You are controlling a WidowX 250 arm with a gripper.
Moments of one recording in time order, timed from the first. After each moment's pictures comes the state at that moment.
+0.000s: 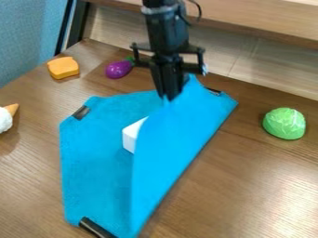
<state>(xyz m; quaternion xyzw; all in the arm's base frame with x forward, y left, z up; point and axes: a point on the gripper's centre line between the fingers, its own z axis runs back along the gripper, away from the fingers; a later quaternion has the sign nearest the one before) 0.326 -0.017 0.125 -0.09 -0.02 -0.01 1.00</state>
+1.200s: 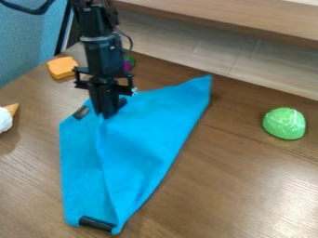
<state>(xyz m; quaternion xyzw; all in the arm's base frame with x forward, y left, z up) 0.291 0.070 0.075 -0.08 0.06 0.03 0.99</state>
